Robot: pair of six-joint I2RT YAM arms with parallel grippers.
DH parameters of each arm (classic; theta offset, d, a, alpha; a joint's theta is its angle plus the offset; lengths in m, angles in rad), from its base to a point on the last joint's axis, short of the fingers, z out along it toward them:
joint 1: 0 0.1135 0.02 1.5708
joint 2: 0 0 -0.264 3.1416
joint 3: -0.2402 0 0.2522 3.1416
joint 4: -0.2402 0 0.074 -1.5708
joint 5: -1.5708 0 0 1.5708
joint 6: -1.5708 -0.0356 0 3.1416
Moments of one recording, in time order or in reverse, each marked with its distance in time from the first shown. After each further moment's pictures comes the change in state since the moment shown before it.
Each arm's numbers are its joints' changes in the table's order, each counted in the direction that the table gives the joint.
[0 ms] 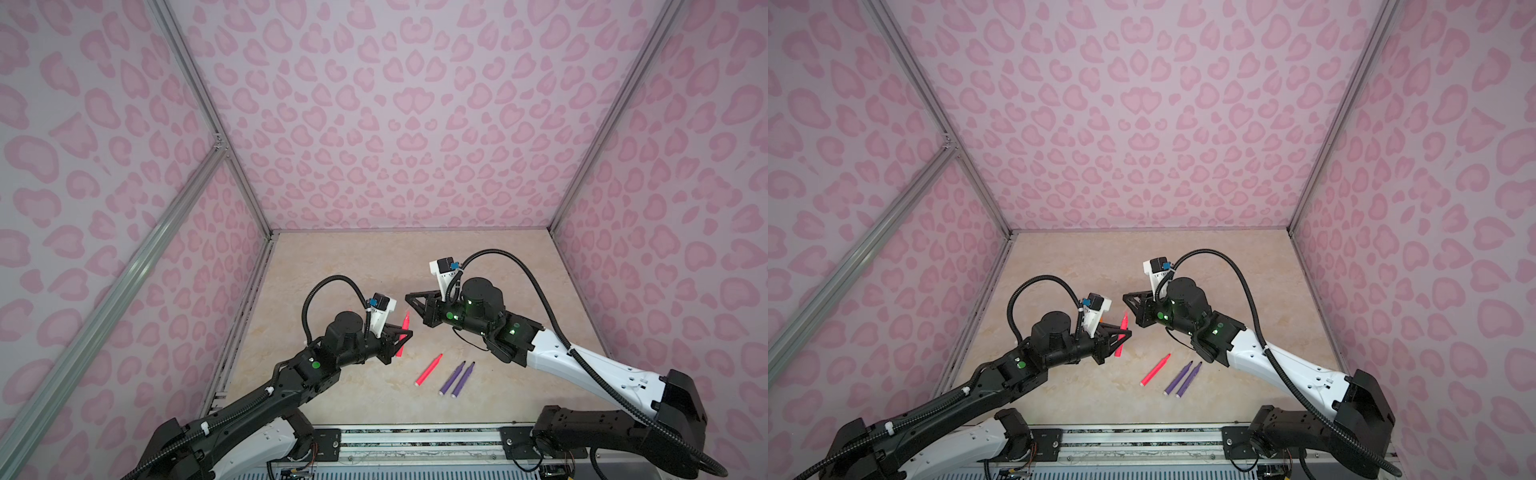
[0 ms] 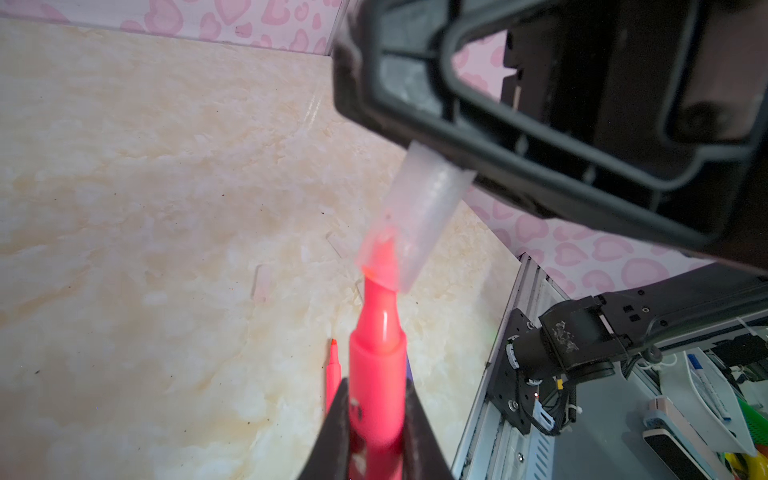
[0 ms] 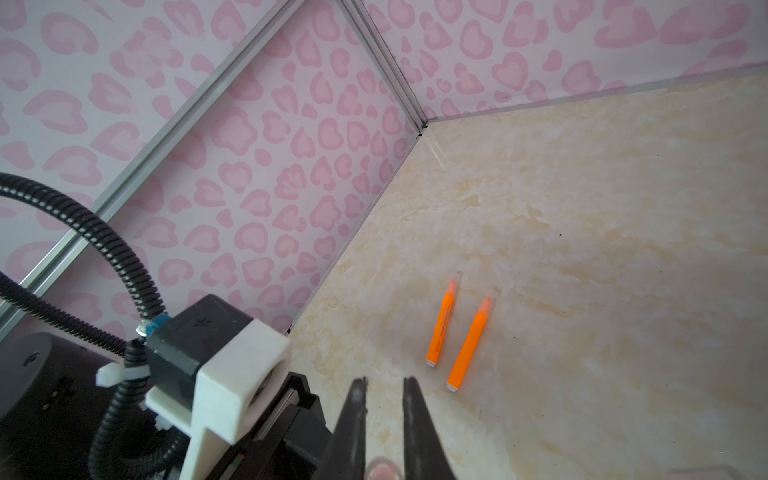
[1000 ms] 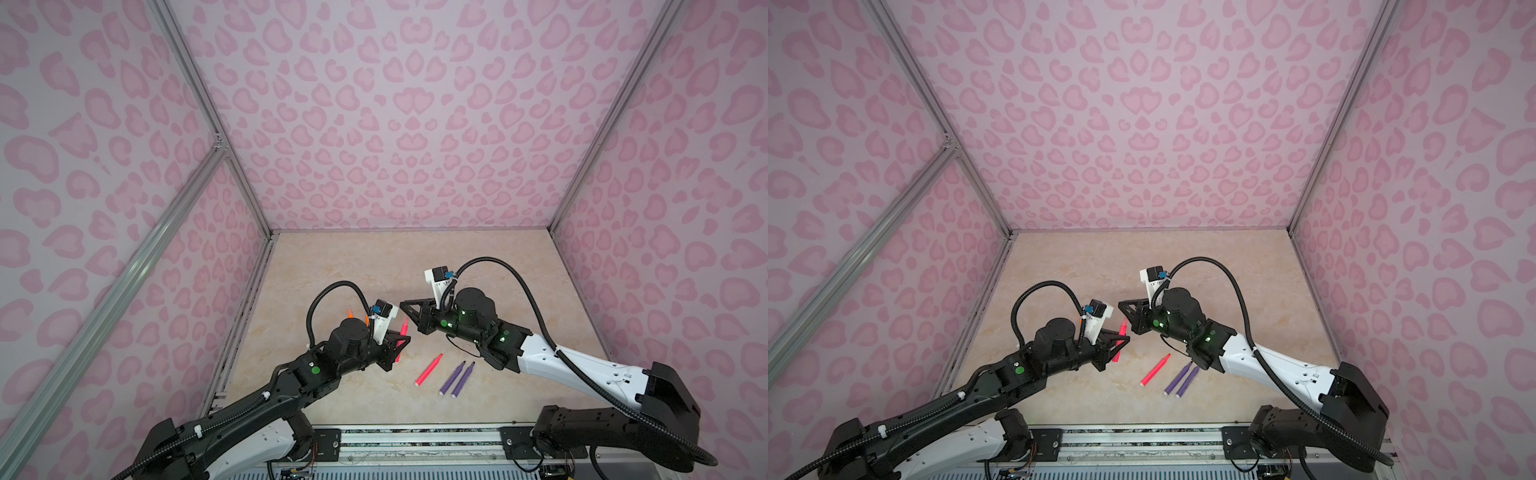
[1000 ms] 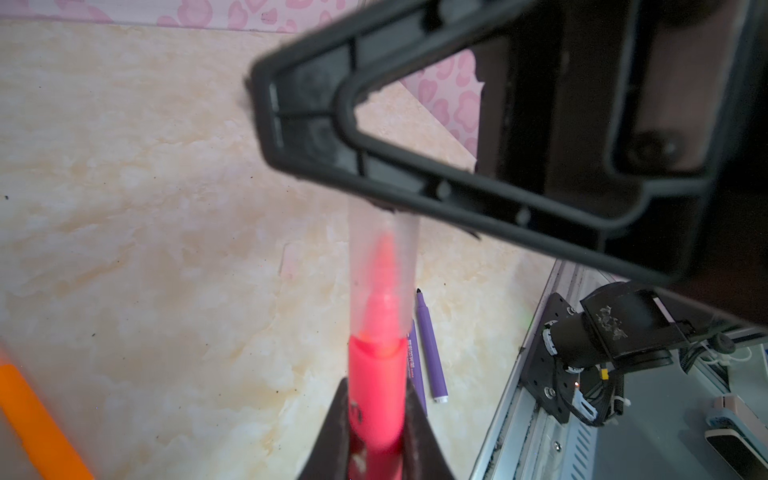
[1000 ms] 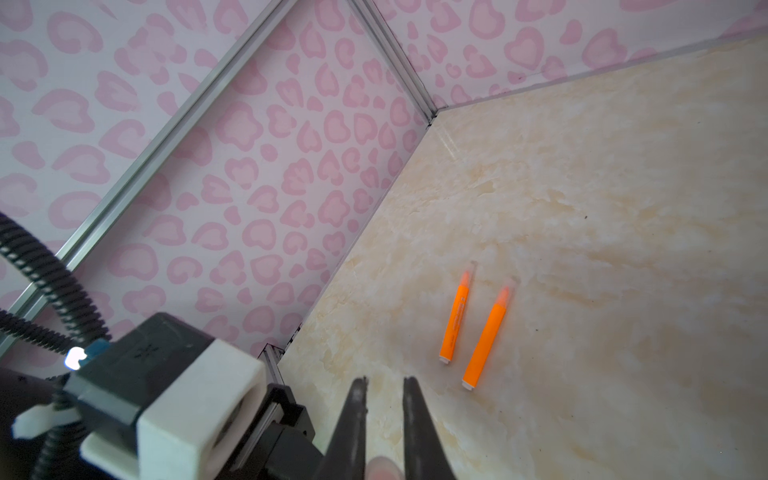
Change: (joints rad) left arm -0.068 0.032 -0.003 -0.098 0.149 -0.037; right arm 0.046 -0.024 0.113 0.180 -0.023 -0.068
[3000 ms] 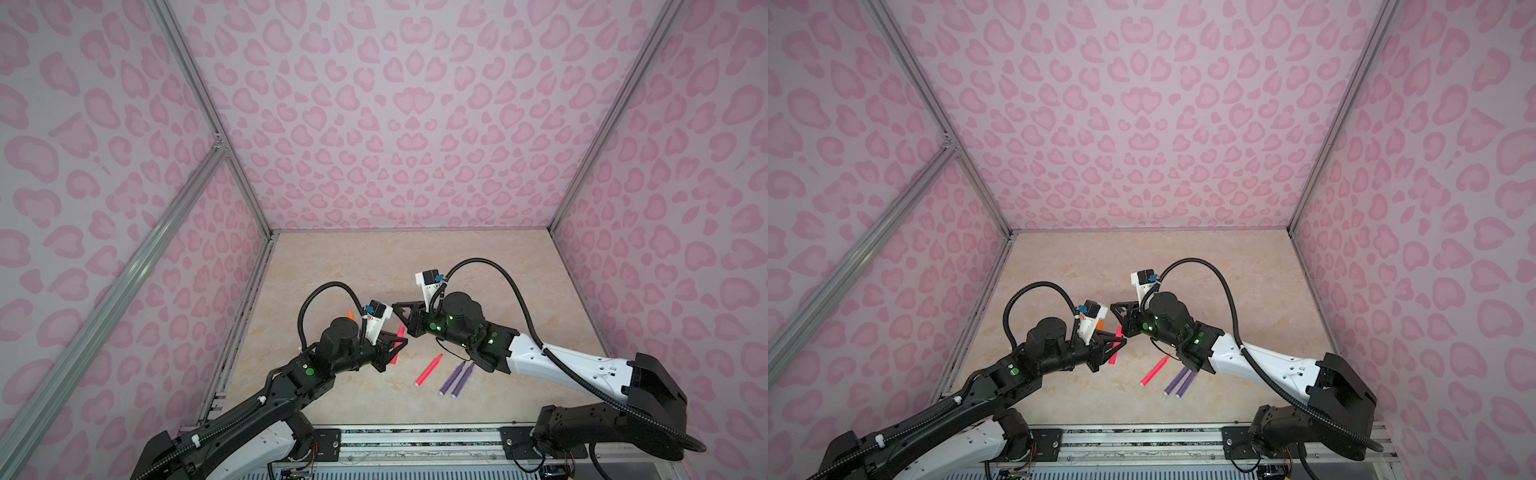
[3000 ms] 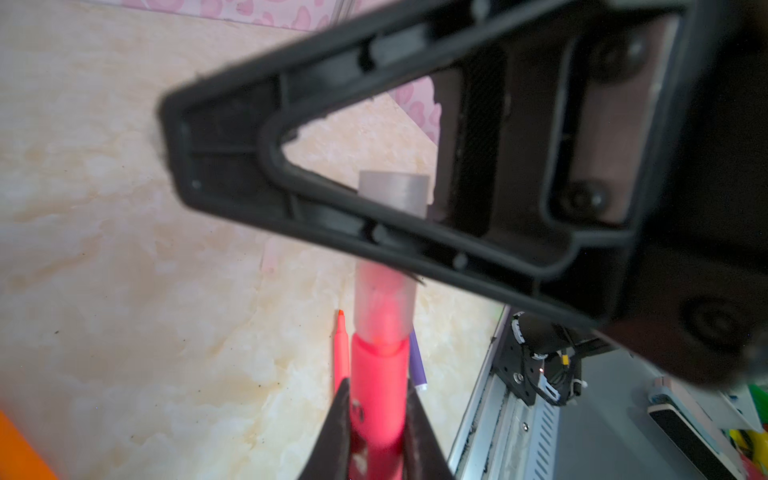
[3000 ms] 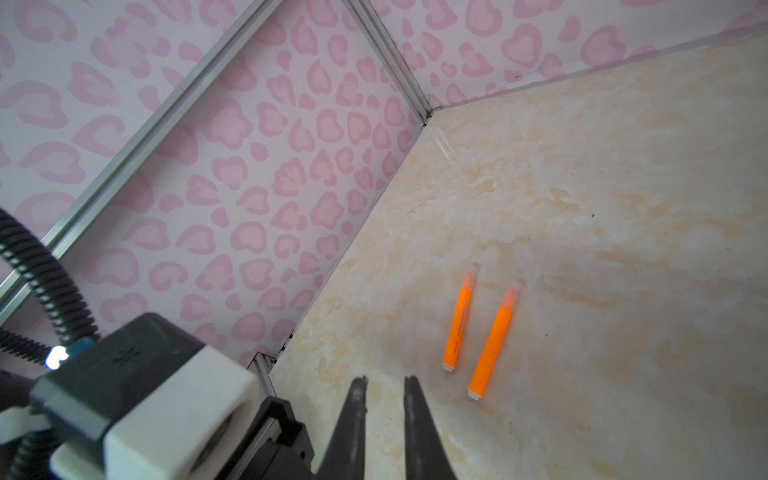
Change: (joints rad) left arm 0.107 0.047 0.054 0.027 -0.187 0.027; right arm 0.065 -0.068 -0.008 0.049 -0.089 -0.015
